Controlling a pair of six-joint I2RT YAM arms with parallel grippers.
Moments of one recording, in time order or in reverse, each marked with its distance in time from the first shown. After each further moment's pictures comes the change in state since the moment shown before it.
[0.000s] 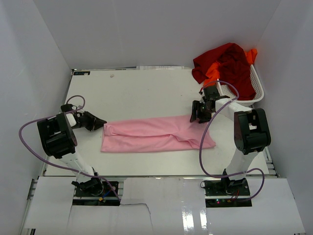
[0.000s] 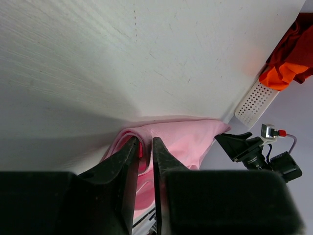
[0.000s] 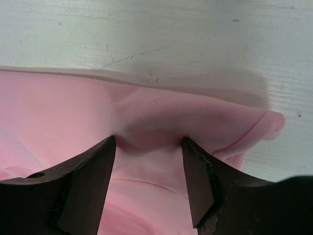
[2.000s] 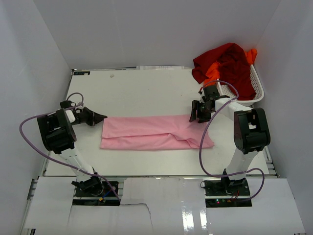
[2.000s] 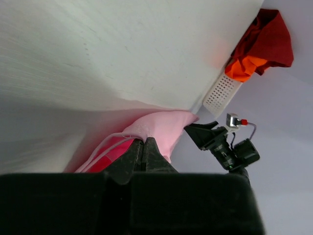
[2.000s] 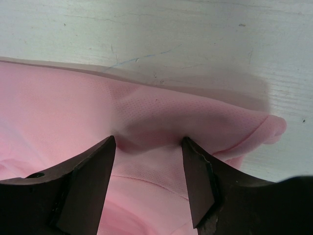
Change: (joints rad) left arm 0.000 0.087 0.095 0.008 0.122 -0.097; right arm 0.000 0.010 0.008 0.000 -0.017 -0.010
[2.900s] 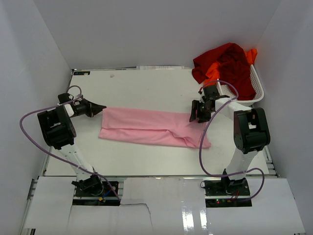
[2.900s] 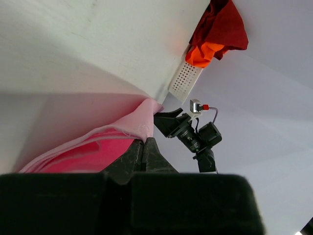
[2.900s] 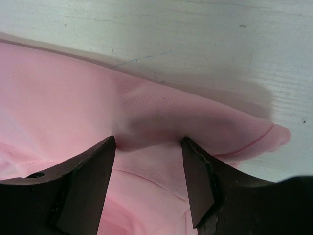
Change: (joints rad) left arm -0.002 0.066 0.162 0.018 0.175 -0.121; right arm 0.000 0.002 0.000 0.001 0.001 0.000
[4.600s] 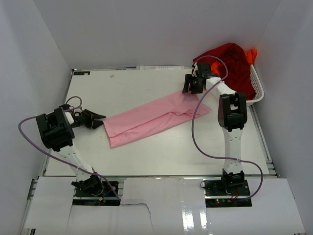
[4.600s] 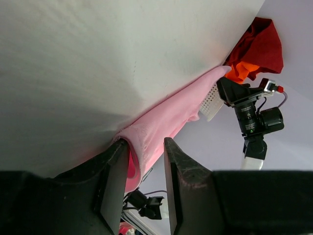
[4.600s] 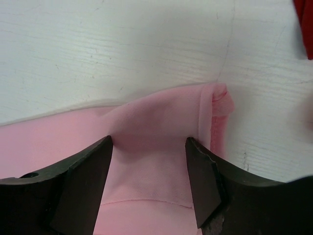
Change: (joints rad) left arm 0.050 0.007 -0.166 0.023 -0.123 0.108; right arm -0.021 0.525 0.768 0.003 -0.012 -0.053
